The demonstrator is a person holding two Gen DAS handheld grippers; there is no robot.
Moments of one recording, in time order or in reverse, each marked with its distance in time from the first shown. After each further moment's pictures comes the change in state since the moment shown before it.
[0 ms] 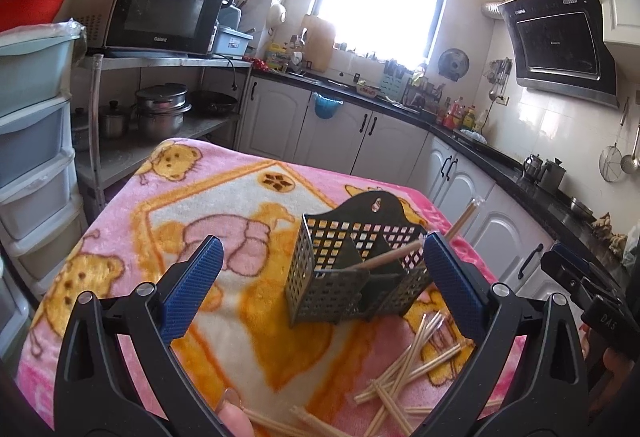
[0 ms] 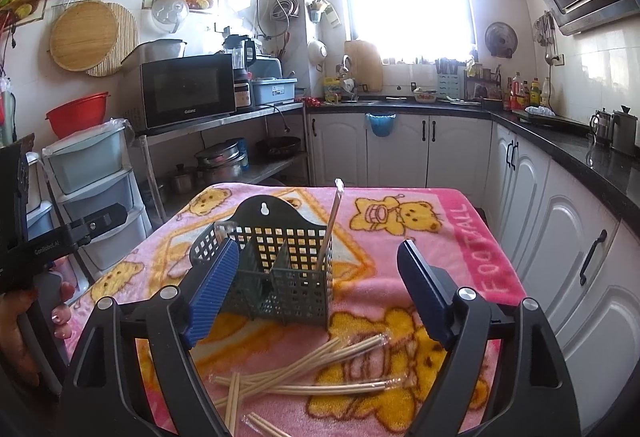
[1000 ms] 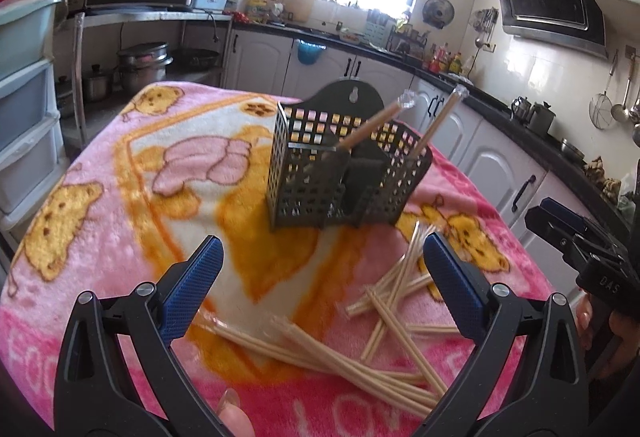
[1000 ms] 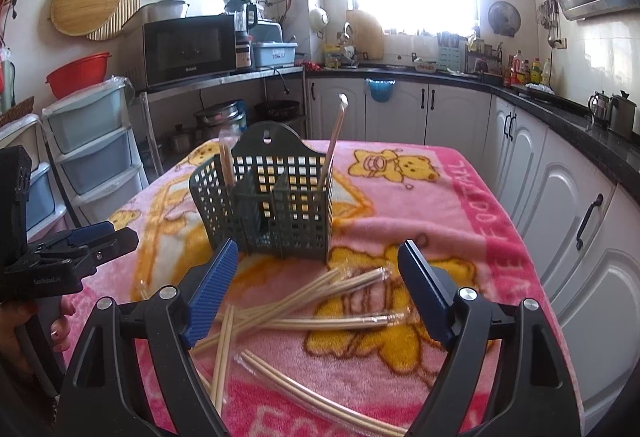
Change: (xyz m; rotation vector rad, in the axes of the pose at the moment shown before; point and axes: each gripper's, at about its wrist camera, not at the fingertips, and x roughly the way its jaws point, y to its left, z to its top) left arm 0.002 -0.014 -0.080 0.051 0.177 -0.040; right arm -0.007 0.007 -0.056 -0.027 0.125 -0.016
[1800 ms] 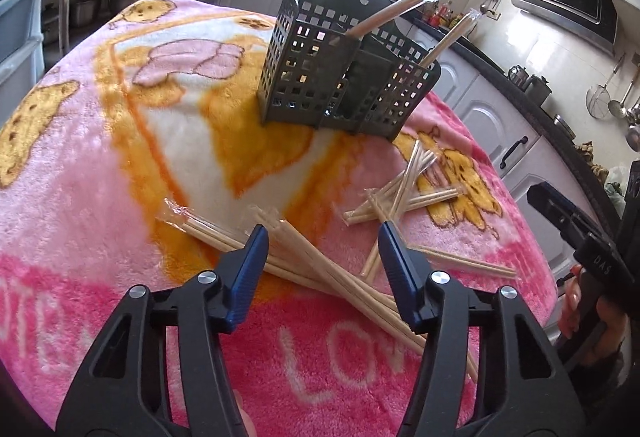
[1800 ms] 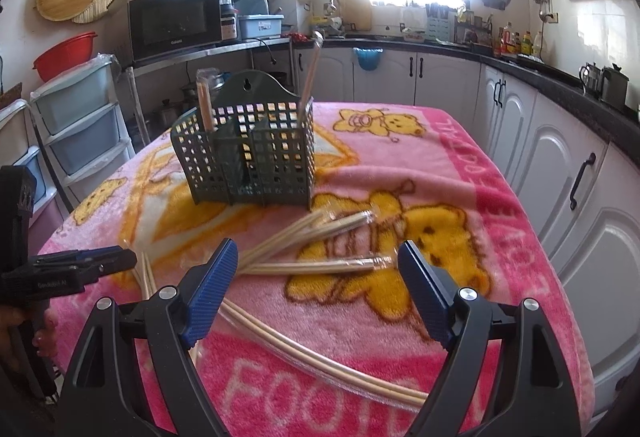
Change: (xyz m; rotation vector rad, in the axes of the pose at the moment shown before) left arm 0.024 0.011 -0.050 -0.090 0.220 -0.079; right arm 0.004 -0.016 -0.041 0.035 0.101 -0.039
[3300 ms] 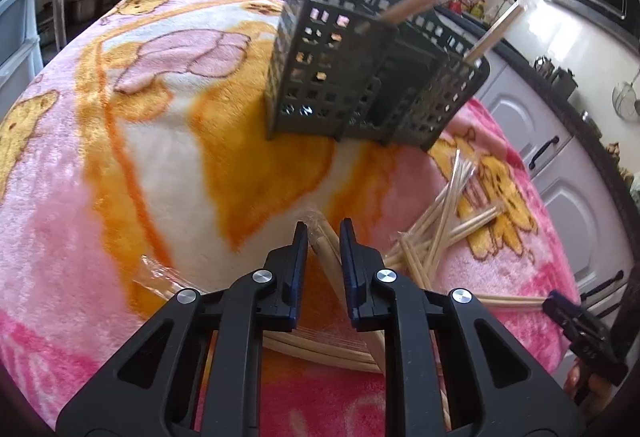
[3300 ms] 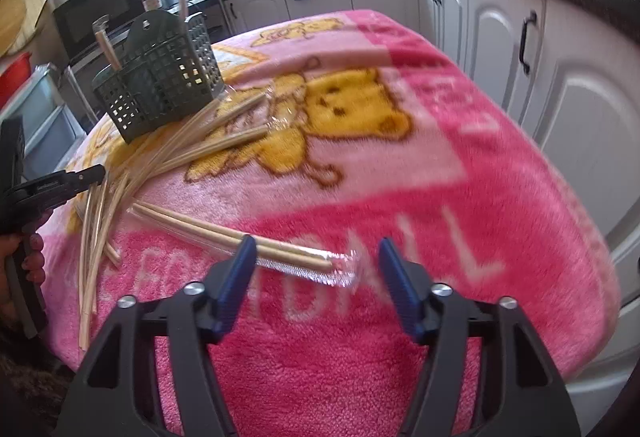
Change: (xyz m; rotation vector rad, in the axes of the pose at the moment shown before) left arm 0.048 0.009 0.034 -0.011 0.053 0.070; right arm -0.003 -0.077 -0.086 0.278 0.233 -0.065
